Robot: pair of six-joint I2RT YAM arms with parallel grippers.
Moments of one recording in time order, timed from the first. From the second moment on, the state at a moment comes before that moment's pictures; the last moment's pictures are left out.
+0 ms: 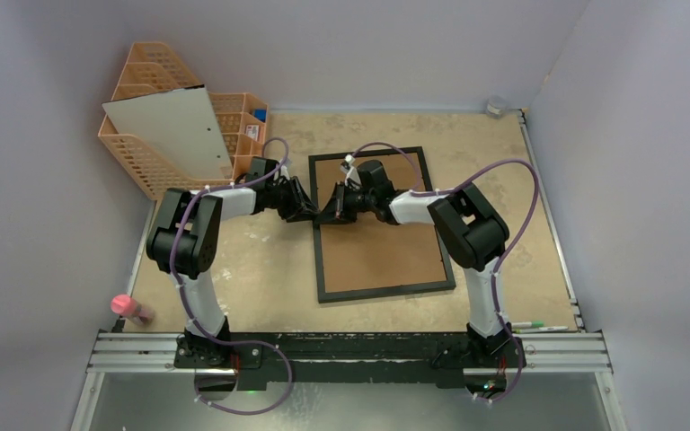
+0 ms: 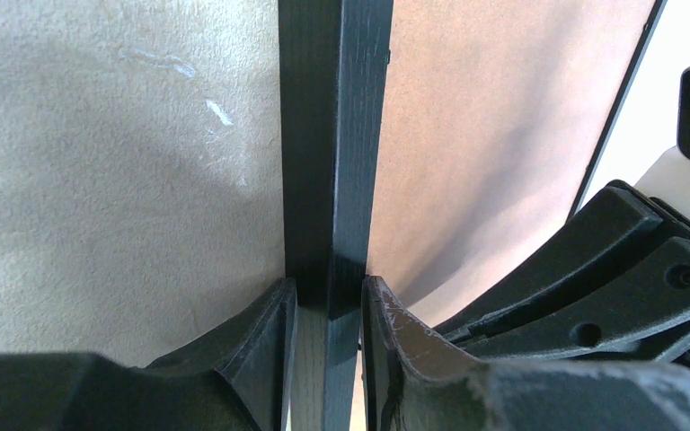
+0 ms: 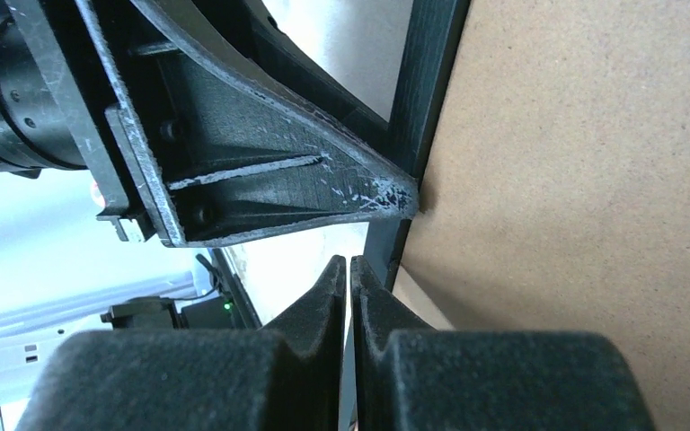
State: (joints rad) left arm -0.24 1.89 1.02 -0.05 0.52 -0.70; right arm 0.60 2.09 1.20 0.28 -0.65 0.86
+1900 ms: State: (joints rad) left arm -0.24 1.89 1.02 -0.05 0.52 -0.70; right arm 0.57 2.06 1.17 0.16 -0.55 0.75
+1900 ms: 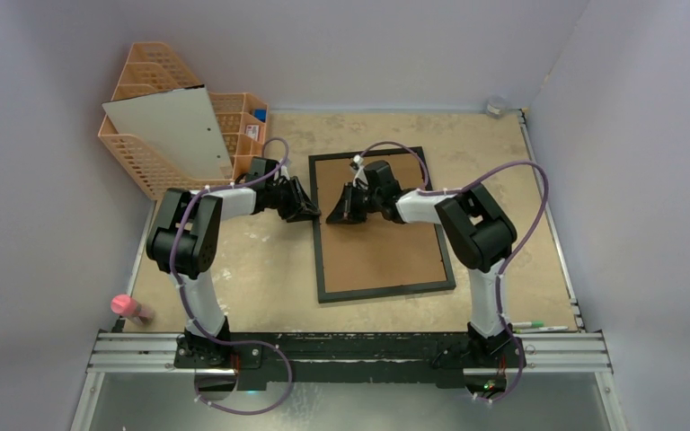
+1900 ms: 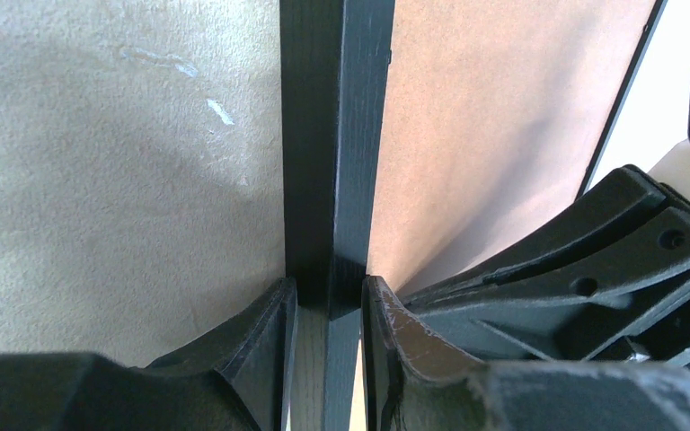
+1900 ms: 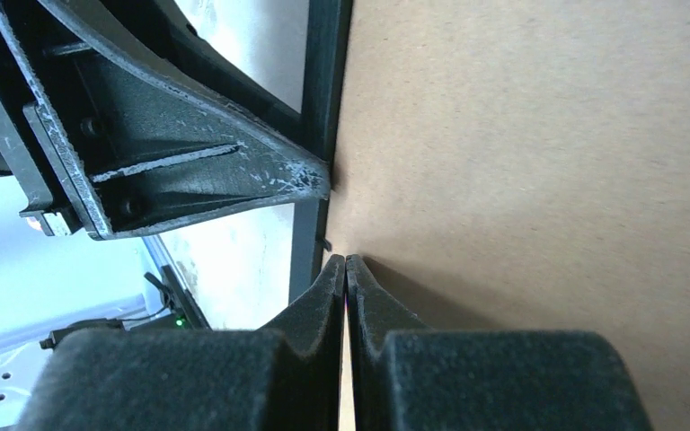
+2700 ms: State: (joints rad) left arm -0.22 1.81 1.01 -0.11 0.54 -0.69; right arm 0.73 1.84 0.97 0.17 -0.65 0.63
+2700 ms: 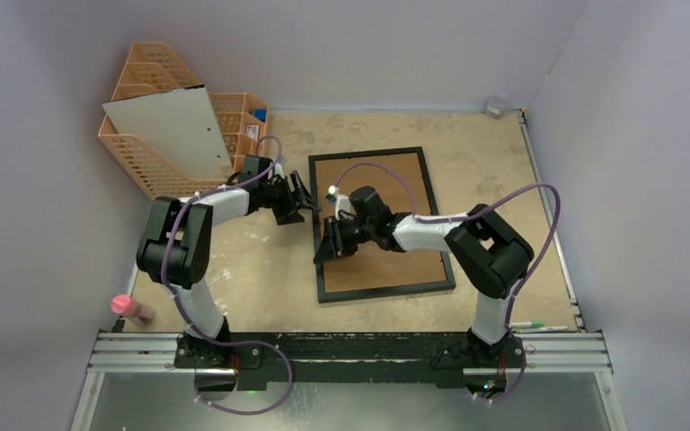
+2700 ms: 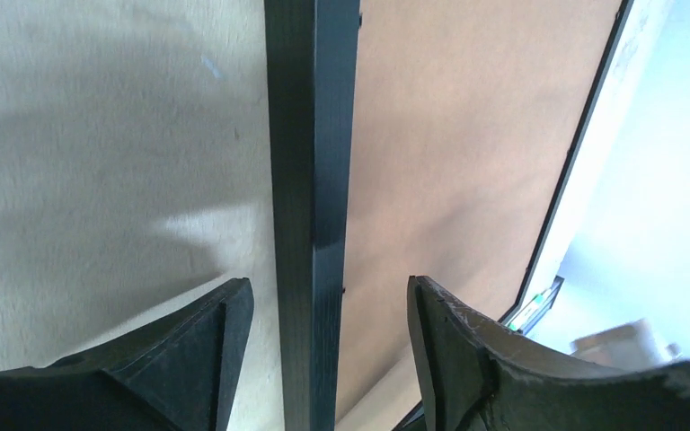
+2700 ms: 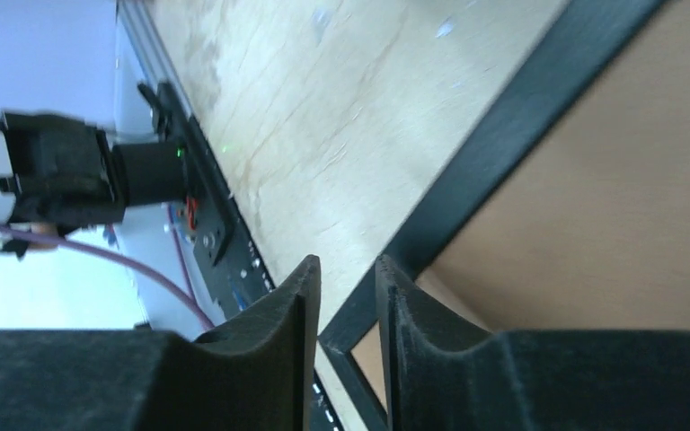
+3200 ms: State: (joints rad) left arm -0.25 1.77 0.87 -0.09 0.58 -0.70; right arm 0.79 1.91 0.96 0.21 -0.68 0.66
